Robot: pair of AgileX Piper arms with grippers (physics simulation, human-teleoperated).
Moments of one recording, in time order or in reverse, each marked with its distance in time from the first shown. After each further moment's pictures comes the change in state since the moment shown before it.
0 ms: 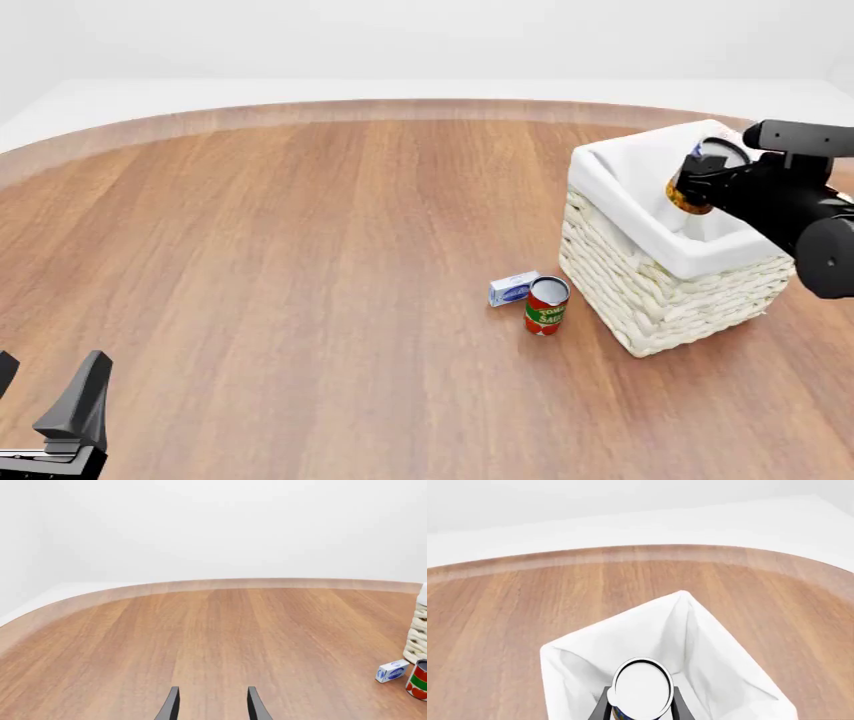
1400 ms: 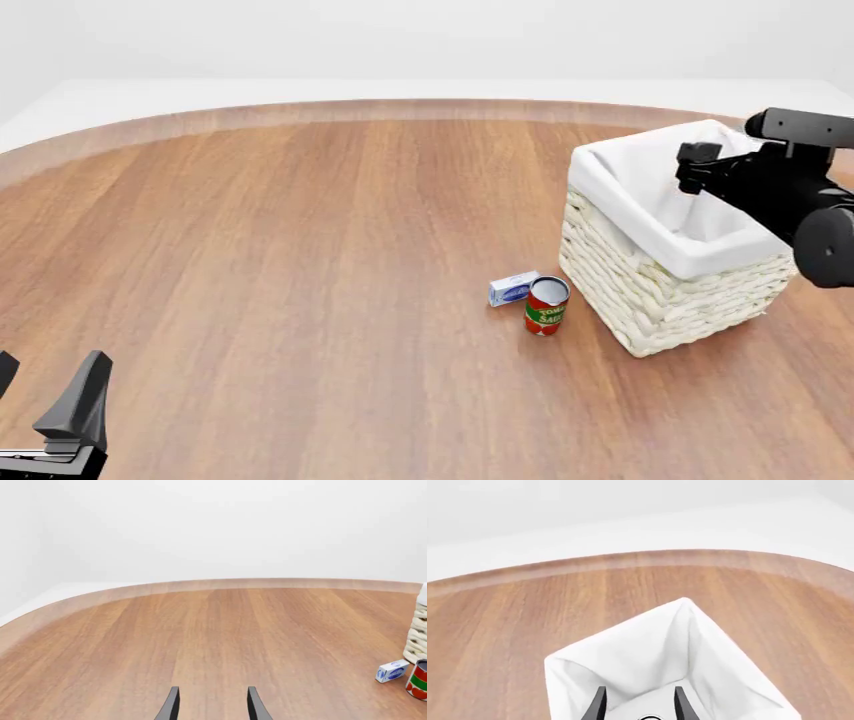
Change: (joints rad) left arm 0.000 0.000 0.000 0.000 0.000; right arm 0.004 0.013 -0.035 0.003 0.034
